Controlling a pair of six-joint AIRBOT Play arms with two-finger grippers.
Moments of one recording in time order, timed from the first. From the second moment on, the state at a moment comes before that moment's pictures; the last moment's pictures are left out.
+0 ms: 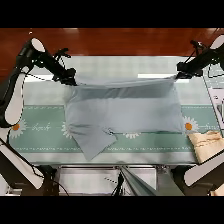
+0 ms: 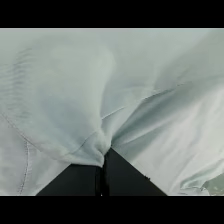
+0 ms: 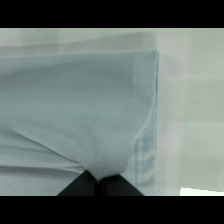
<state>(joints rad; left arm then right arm) -0.02 -1.96 1.87 1.11 -1.55 -1.42 -0.21 -1.90 1.90 -1.32 1.47 1.47</state>
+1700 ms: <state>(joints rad) 0.19 -1.15 0.52 0.89 -1.27 -1.30 -0.76 -1.40 1.41 -1.11 1.50 1.33</state>
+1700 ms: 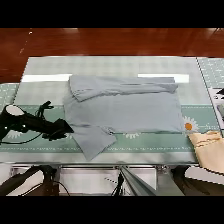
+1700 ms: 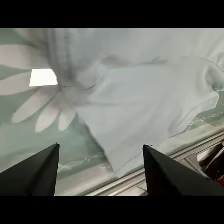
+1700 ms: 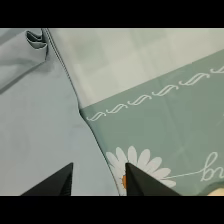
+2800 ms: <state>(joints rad) 0.01 -1.28 0.48 0.75 -1.03 -1.26 -0.76 -1.40 1.00 -1.16 1.51 1.26</state>
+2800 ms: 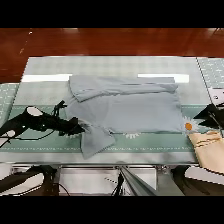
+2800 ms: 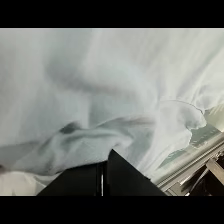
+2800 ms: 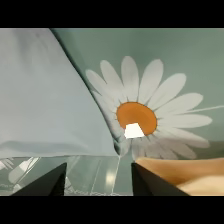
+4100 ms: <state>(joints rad) 0.02 -1.24 0.84 0.76 -1.09 -1.23 -0.45 -1.32 1.01 -1.05 1.29 1.30</state>
